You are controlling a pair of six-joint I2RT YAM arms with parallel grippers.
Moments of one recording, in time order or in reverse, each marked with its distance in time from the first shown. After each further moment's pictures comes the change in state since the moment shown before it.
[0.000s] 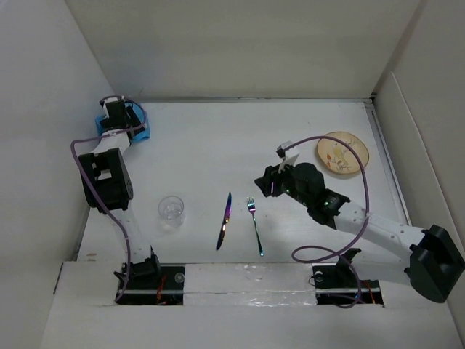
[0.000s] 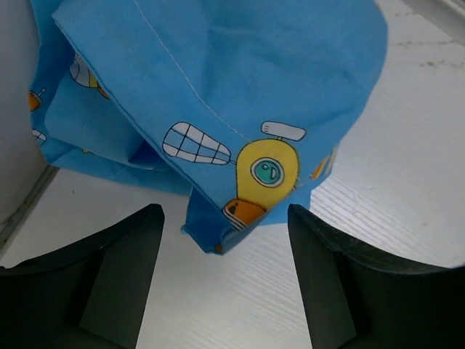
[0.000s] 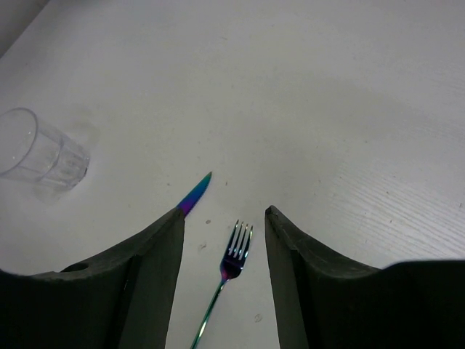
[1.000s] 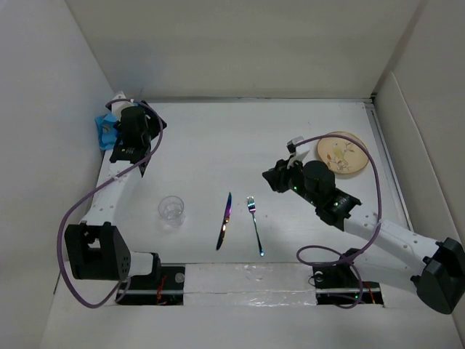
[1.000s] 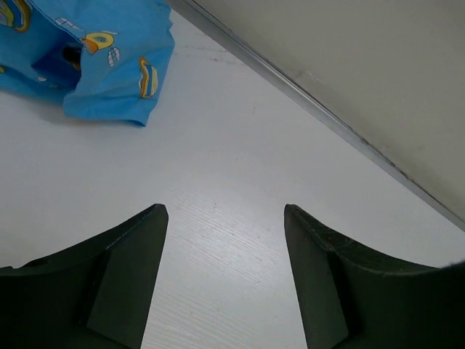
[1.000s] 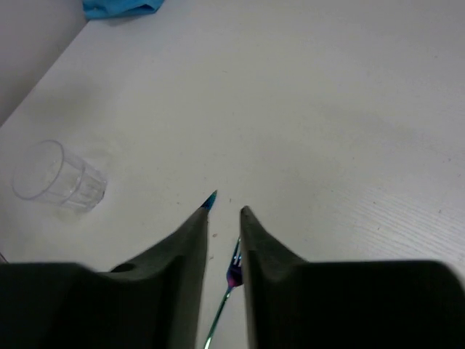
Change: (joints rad) left arm -0.286 -0.678 -0.357 -0.051 -0.110 -0.294; right arm -0.028 -0.100 0.026 -0.051 0.002 0.028
